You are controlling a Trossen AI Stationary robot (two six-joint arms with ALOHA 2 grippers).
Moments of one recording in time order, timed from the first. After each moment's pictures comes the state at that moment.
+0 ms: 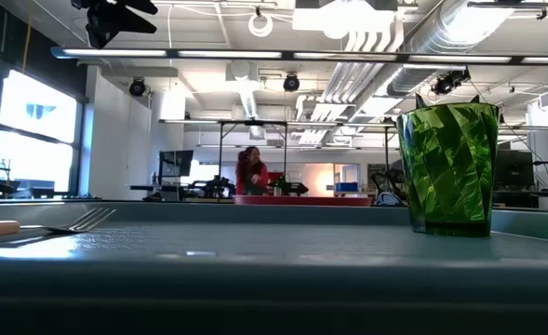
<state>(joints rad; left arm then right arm) -0.03 0.68 0.79 -0.53 -0.25 -0.46 0.84 1.59 1.12 -0.93 -0.03 0.61</state>
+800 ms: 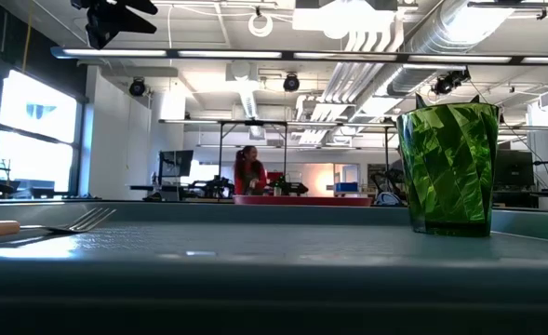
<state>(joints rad) -0.03 0.68 0.79 -0.53 -0.25 -0.47 0.84 1.59 0.95 -0.67 -0.04 0.22</state>
